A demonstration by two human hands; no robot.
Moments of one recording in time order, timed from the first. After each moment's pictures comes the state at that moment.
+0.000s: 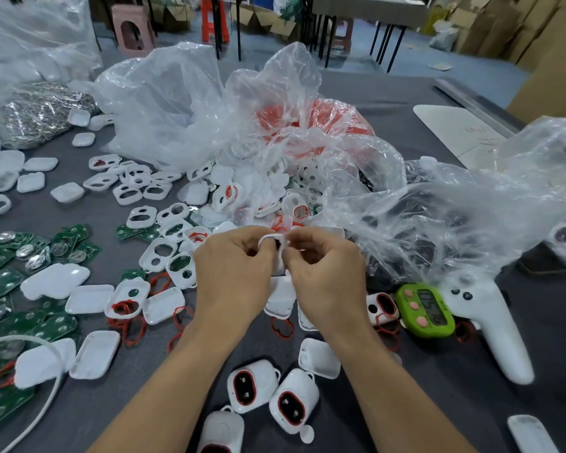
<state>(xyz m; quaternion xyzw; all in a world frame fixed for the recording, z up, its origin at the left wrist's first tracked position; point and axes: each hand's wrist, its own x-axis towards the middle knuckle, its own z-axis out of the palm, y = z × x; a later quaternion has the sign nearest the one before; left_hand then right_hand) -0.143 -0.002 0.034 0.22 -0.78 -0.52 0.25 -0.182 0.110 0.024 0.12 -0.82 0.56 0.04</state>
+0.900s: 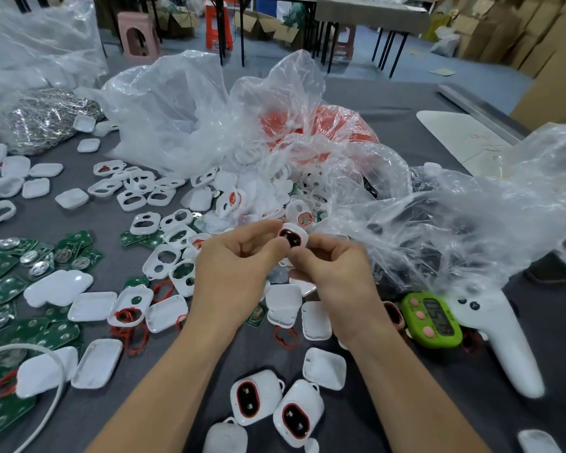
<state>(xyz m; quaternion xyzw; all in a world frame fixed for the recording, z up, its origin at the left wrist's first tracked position) -0.143 -0.014 0.031 0.13 -0.65 -0.73 0.19 -0.194 0.119 0.031 0.10 -0.67 0.72 -0.13</state>
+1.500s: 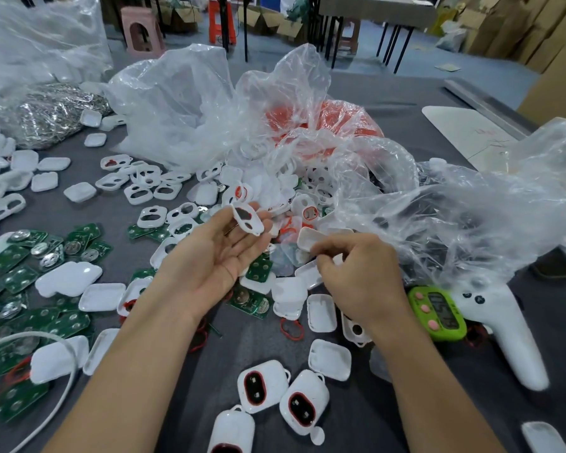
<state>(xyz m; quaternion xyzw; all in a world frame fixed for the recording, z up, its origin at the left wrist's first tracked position) -0.152 -0.060 0.036 0.19 -0.32 -0.93 0.02 -0.199 0.139 0.035 0.18 -0.90 0.39 0.06</state>
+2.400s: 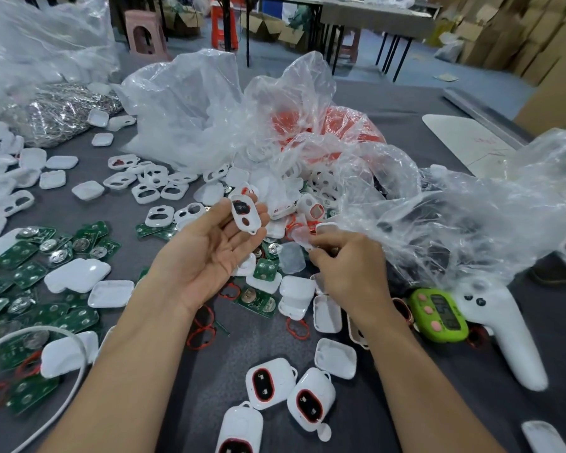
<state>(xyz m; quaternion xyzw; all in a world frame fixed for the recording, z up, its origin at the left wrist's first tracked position) -0.145 -0.076 0.040 0.15 -0.33 -0.93 0.02 -0.208 0.118 0.024 0.13 -0.91 0.40 0.04</state>
